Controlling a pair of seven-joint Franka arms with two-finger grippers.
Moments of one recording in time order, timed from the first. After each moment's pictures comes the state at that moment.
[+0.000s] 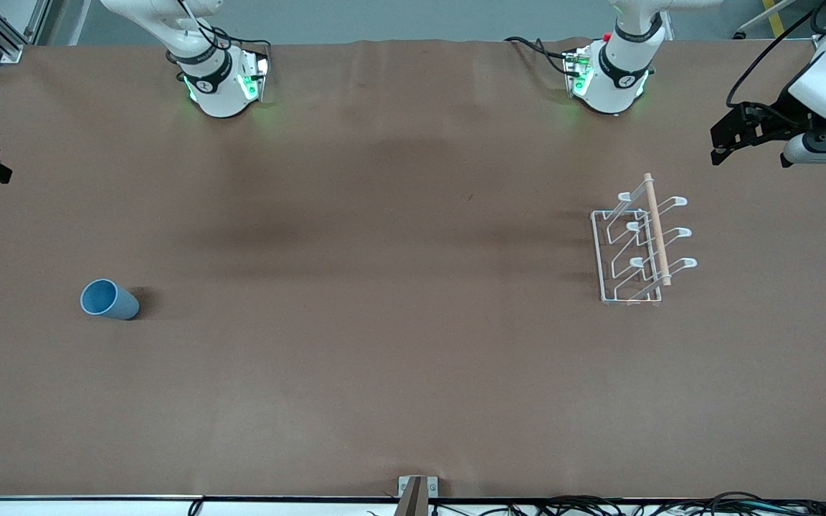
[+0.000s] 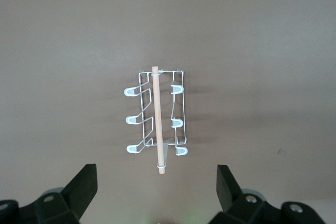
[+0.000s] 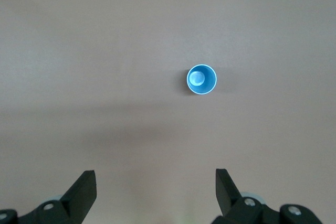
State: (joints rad) left arm -0.03 -0.10 -0.11 -1.61 0.01 1.53 -0.06; right arm -0.03 0.01 -0.10 -1.44 0.02 1.45 -0.09
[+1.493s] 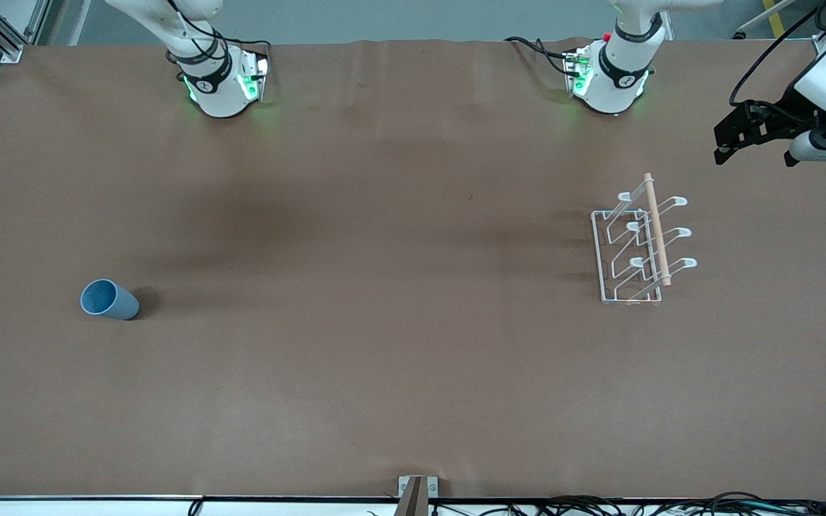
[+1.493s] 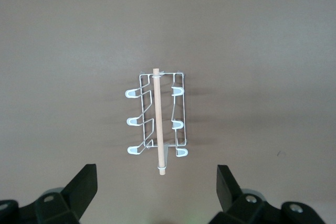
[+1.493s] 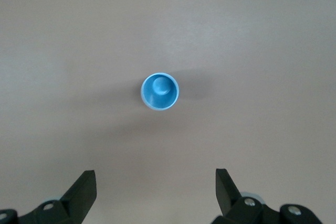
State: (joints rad) left arm -0.03 -0.10 -0.10 -1.60 0.01 1.53 -0.06; right arm -0.20 0.18 -0.10 -1.54 0.02 1.68 -0.15
